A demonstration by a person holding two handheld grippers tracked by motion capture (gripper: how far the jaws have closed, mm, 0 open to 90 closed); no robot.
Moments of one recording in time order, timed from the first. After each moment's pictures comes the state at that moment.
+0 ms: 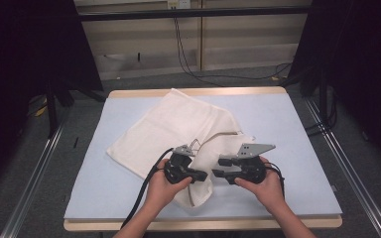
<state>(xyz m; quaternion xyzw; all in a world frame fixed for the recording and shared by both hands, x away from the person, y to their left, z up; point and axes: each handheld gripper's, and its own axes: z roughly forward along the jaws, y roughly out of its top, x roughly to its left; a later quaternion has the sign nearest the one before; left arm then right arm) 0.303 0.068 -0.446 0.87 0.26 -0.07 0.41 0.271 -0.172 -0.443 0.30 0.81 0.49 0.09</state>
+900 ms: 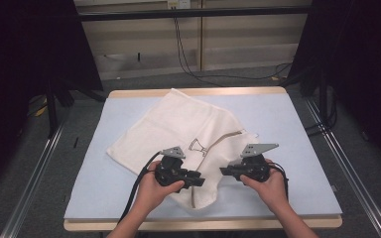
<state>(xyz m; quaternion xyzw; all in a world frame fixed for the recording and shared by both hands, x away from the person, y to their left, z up) 0.298 0.092 -0.441 0.86 0.24 -0.10 0.45 0.272 -0.189 -0.452 0.35 0.81 0.46 0.06</state>
